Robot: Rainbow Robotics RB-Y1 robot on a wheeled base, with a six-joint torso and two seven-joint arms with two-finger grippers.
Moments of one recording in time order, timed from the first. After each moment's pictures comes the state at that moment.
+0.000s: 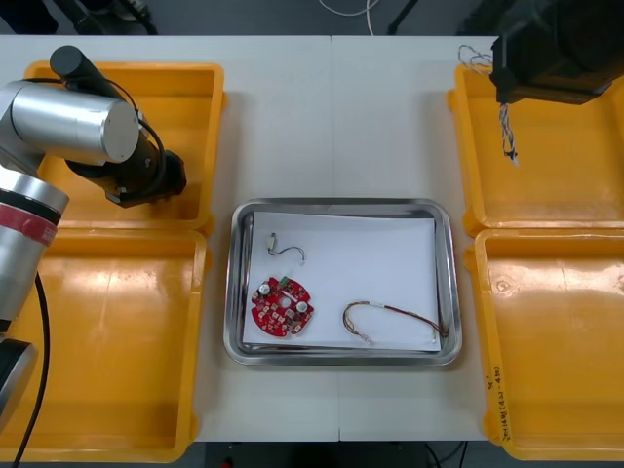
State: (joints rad) right arm -0.91 -0.63 0.03 -1.81 -0.78 1.92 1.05; left arm -0.72 0.48 -0.13 -1.30 0.49 1.42 -1.08
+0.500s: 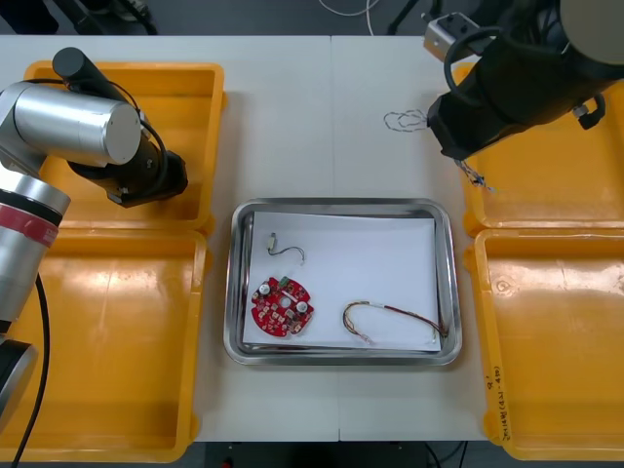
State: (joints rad) right arm -0.91 -0.63 0.23 -1.90 -0.87 1.92 1.33; left arm -0.72 0.49 -0.14 -1.30 0.49 1.41 -1.08
